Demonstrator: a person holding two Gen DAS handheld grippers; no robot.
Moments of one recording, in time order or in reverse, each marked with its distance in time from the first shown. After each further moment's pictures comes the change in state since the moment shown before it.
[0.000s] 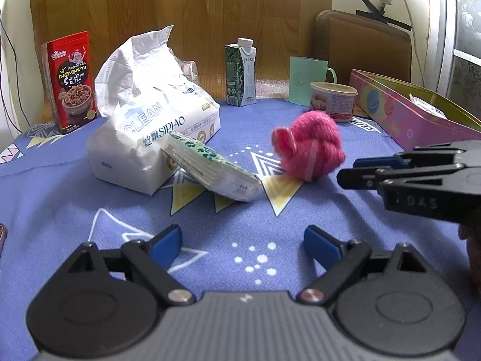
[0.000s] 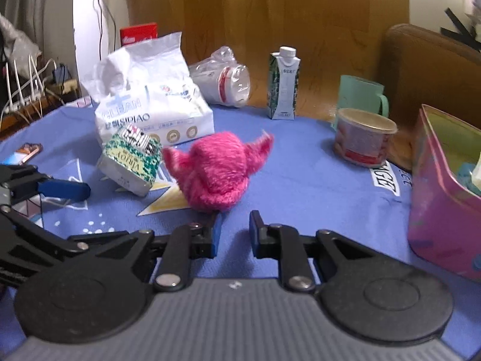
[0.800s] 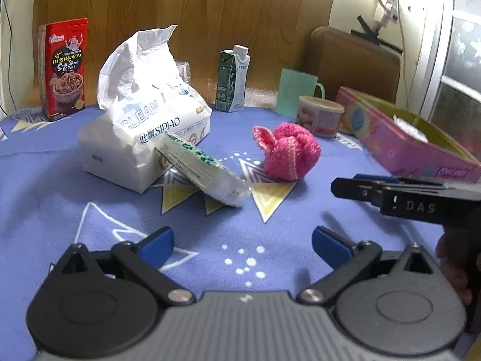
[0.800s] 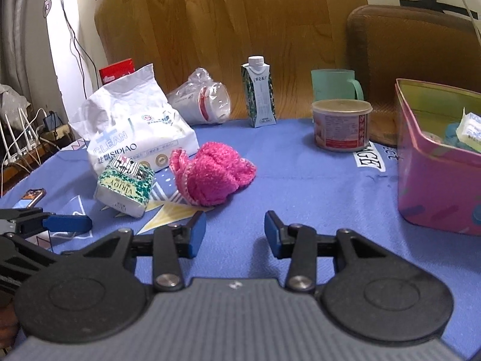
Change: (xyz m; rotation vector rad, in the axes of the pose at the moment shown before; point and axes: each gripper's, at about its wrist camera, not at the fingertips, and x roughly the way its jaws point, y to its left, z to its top) left arm -0.007 0.016 0.000 -0.082 -0.036 -0.127; right arm -0.012 -0.021 -0.013 0.180 -0.071 0.025
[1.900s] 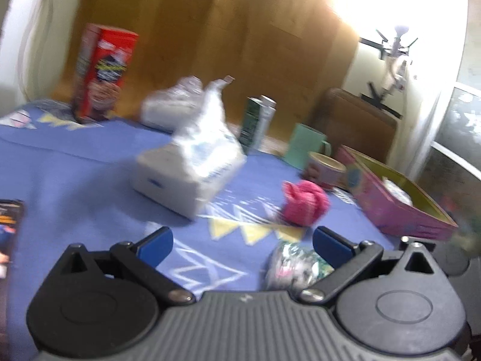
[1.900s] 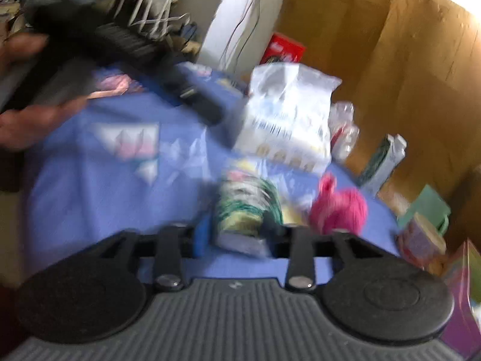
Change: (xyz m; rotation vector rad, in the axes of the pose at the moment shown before) left arm -0.058 0.053 0.002 -0.162 -0.127 -0.093; right arm -0.026 0.088 -0.024 -0.733 0.043 0.208
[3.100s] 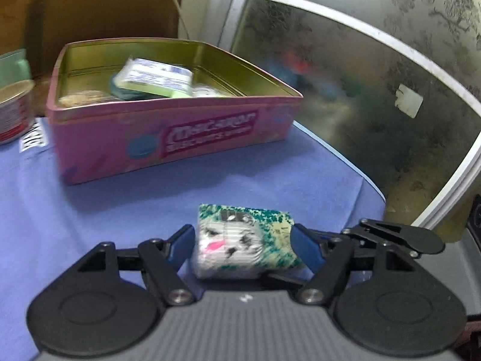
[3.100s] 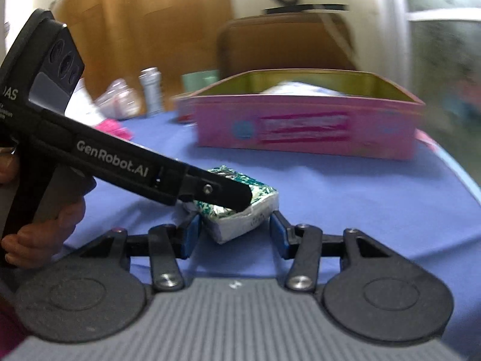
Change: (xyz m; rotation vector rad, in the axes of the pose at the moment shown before) left arm 0.164 -0.303 -0.061 0.414 0.428 -0.488; right arm -0.172 -0.081 -0.170 0.806 0.008 -0.487
